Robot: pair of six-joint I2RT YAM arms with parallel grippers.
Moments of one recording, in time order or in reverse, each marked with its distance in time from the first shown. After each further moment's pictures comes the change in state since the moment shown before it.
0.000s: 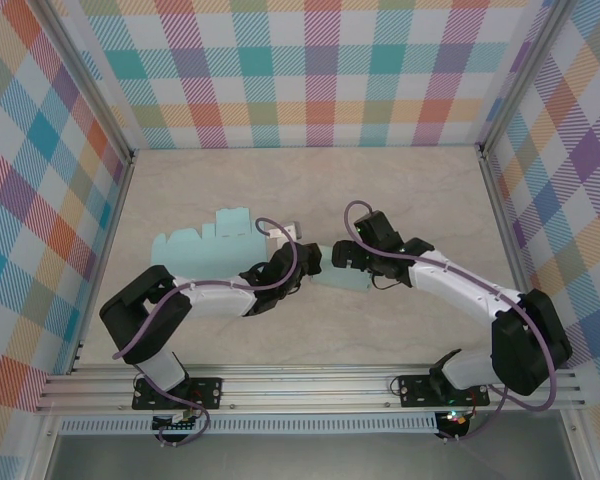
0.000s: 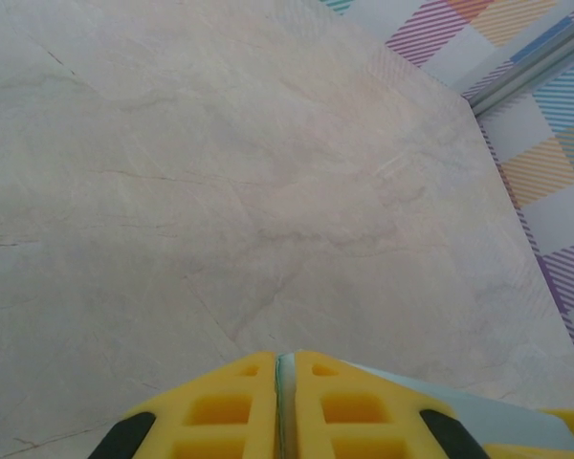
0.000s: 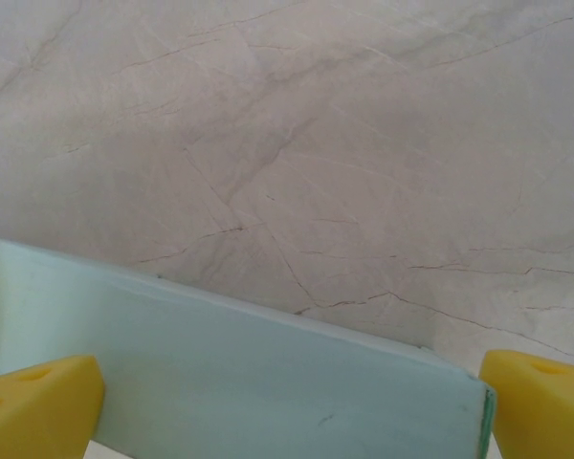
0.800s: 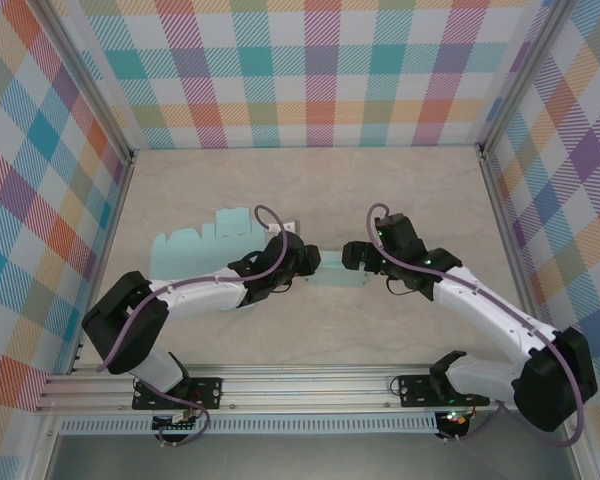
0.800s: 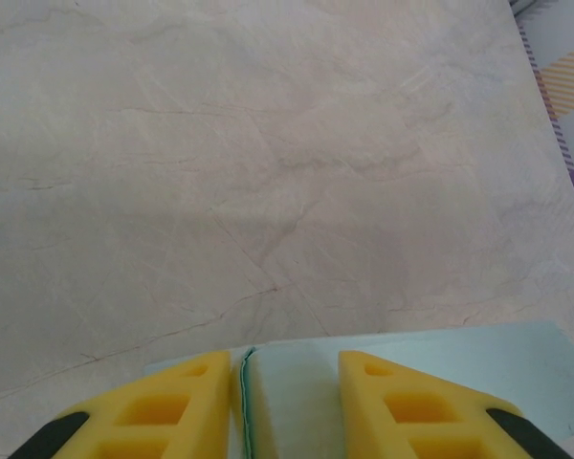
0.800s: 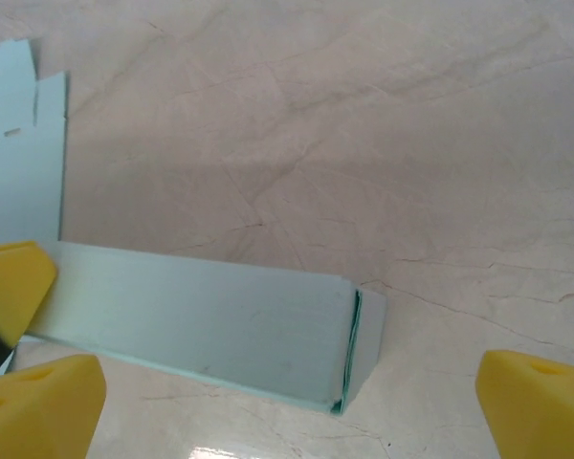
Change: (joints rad) left arm 0.040 -0.100 0.066 -0.301 0.153 0.057; right arm -0.040 -0.188 -0.052 -0.036 -0.049 -0.059
